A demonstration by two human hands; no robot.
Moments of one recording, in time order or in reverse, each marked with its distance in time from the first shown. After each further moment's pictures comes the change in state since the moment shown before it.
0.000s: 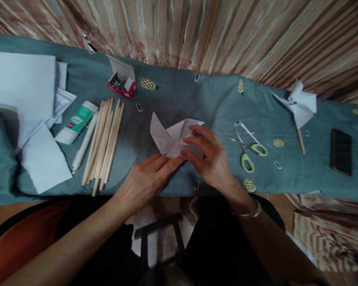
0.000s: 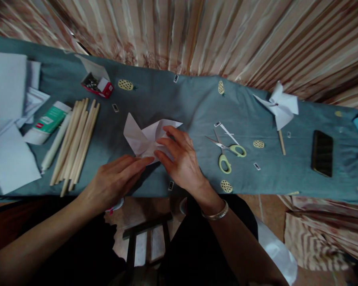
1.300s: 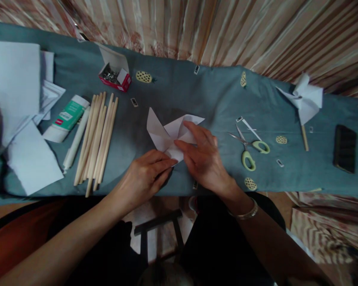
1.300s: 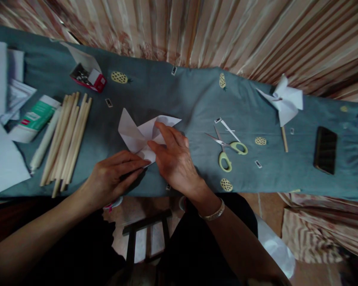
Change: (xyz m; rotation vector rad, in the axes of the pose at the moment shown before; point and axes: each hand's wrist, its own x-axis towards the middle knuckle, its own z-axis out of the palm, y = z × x) left_hand 0.005 -0.004 0.004 -0.284 0.014 -0.134; right_hand -0.003 0.000 0.008 -0.169 -0.117 -0.057
